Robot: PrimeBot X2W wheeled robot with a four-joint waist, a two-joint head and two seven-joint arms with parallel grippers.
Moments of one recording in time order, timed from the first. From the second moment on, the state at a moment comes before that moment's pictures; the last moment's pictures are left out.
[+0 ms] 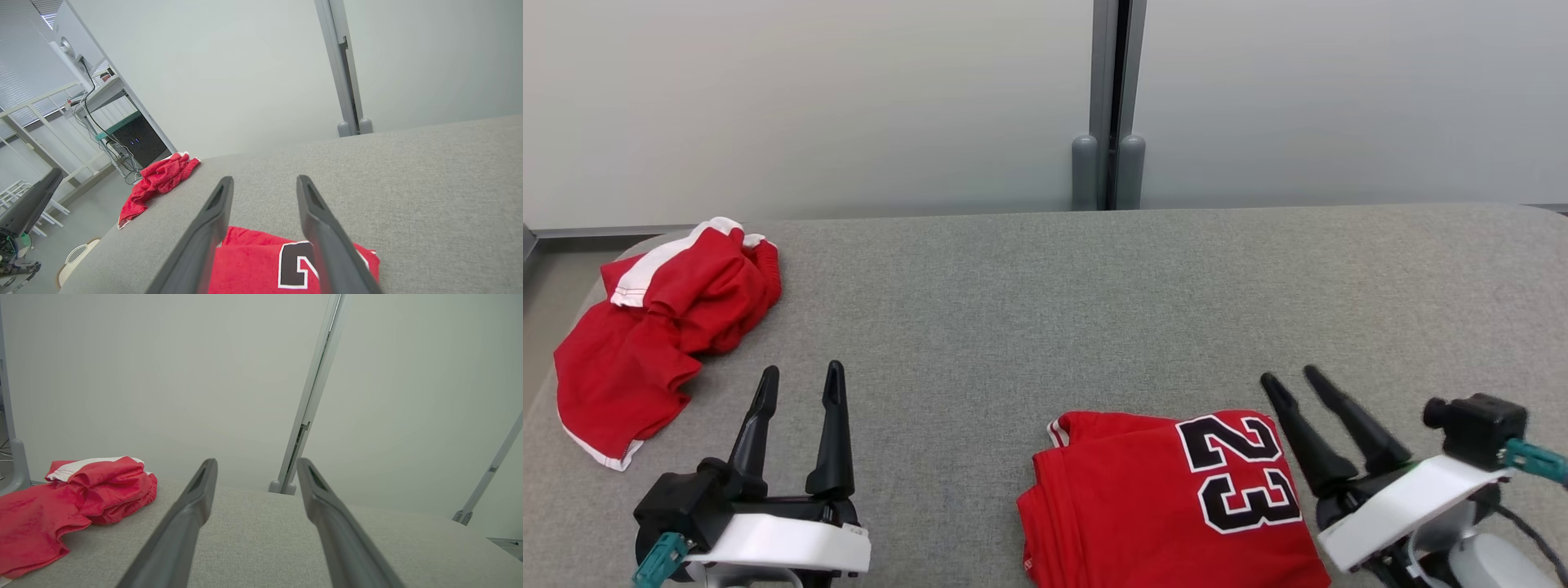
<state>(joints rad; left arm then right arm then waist) -0.02 0.05 -0.07 0.11 -0.36 -0.05 -0.26 -0.16 -0.36 0.51 0.08 0.87 0.13 -0.09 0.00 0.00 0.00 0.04</state>
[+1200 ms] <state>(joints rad) 0.01 0.05 -0.02 0.10 -0.24 -0.04 -0.26 -0.05 -0.23 0.06 0.19 0.33 0.13 -0.26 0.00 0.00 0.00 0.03</state>
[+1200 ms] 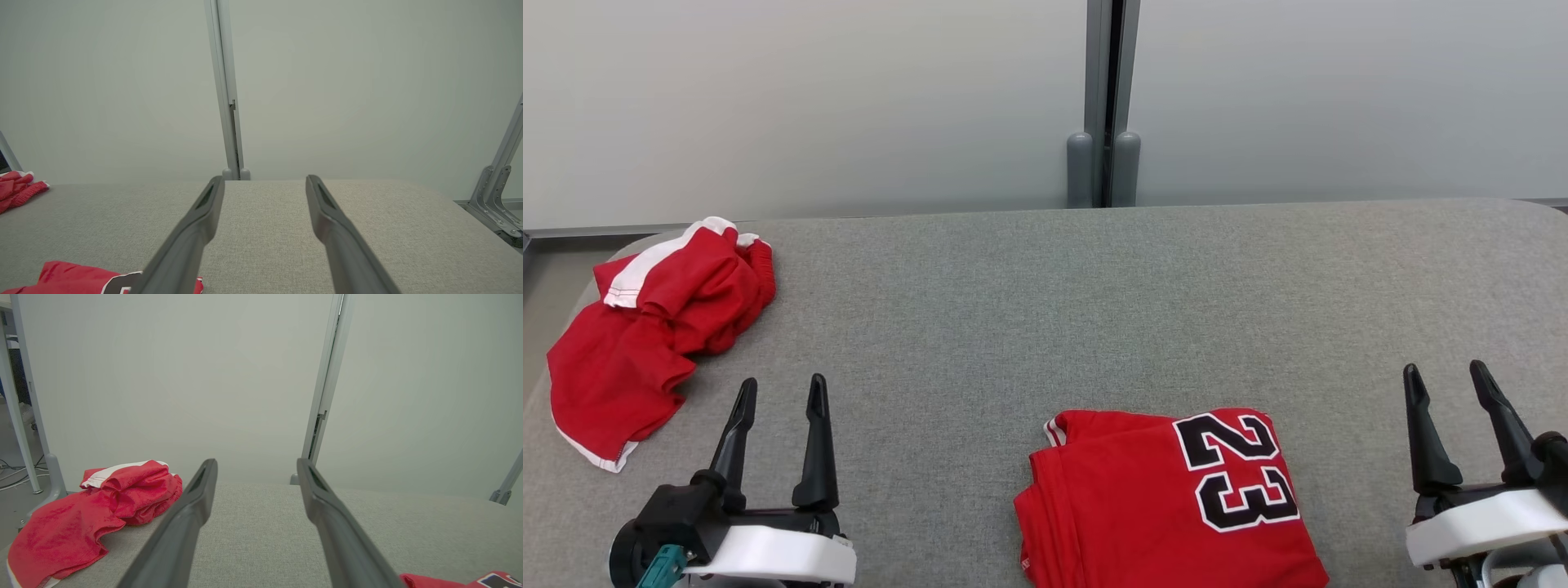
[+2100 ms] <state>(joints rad) -0.01 0.05 -0.03 0.12 -0.25 -0.04 -0.26 -0.14 -0.19 0.33 0.51 0.58 0.13 0.21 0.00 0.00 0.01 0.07</state>
